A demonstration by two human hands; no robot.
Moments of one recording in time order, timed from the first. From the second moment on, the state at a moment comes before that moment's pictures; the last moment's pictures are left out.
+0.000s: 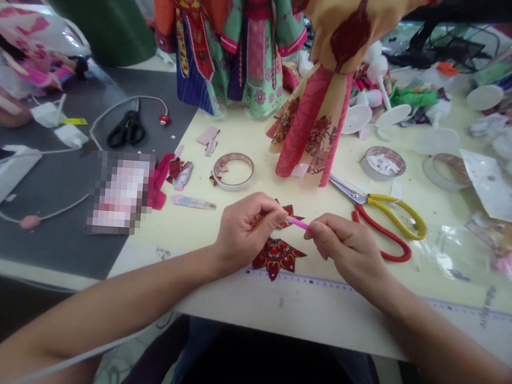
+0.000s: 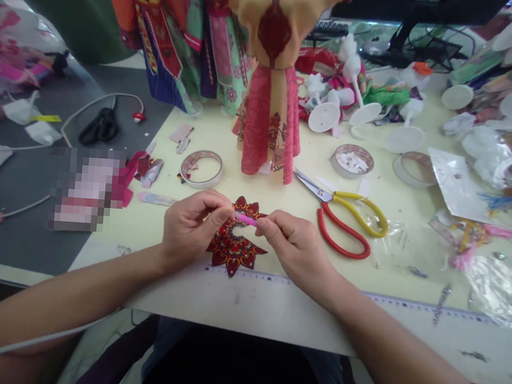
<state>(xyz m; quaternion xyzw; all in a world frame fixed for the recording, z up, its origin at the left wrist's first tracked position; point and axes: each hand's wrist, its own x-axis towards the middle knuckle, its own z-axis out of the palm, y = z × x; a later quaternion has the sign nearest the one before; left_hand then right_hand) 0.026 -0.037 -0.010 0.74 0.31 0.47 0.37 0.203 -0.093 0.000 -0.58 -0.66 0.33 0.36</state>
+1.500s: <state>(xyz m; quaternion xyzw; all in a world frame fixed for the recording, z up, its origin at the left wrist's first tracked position) 0.023 -0.032 -0.010 0.72 0.30 0.44 0.44 0.207 -0.092 -0.002 -0.58 -0.63 0.38 0.36</state>
